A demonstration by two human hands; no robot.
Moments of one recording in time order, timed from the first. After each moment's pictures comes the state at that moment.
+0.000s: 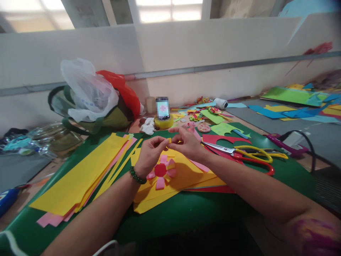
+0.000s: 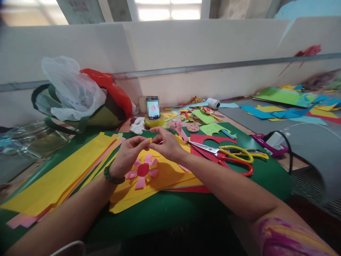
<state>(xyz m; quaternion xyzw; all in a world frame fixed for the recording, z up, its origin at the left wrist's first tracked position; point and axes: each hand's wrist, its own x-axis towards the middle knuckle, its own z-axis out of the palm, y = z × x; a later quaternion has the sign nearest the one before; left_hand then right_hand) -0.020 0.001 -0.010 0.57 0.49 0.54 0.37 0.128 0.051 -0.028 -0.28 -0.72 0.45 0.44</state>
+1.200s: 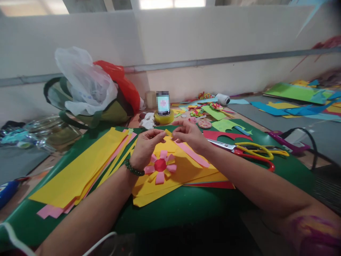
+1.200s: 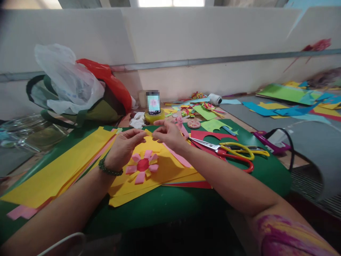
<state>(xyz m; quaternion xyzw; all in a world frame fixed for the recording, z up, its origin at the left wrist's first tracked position) -0.024 0.004 -0.007 0.51 0.49 0.57 0.41 0.131 0.053 -0.017 -0.32 -0.61 0.58 0.44</state>
